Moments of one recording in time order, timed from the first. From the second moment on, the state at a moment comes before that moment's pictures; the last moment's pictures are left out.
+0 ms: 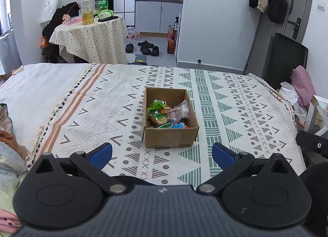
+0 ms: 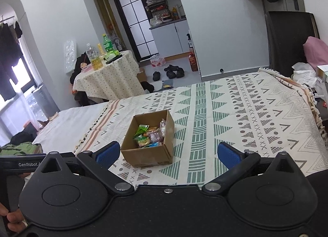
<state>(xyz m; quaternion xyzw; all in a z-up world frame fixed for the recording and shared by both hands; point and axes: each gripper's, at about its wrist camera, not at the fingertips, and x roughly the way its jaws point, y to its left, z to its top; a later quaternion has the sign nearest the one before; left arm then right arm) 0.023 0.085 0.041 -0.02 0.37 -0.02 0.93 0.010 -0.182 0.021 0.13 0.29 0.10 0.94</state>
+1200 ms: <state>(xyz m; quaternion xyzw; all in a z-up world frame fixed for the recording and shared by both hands) 0.027 0.089 0.040 -0.02 0.38 -0.03 0.92 0.012 -0.170 0.022 0.13 0.30 0.13 0.94</state>
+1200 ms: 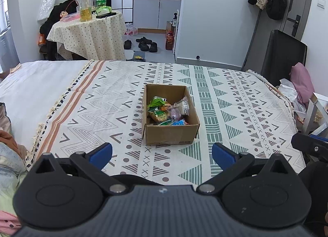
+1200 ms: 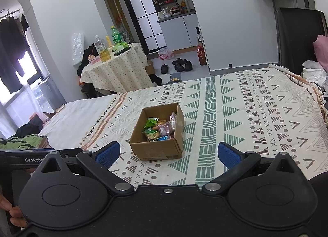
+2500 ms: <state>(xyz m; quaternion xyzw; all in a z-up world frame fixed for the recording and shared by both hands) 0.039 0.063 0.036 -0.02 0.39 -0.03 0.92 0.030 -0.194 0.010 0.12 0.32 0.12 0.93</state>
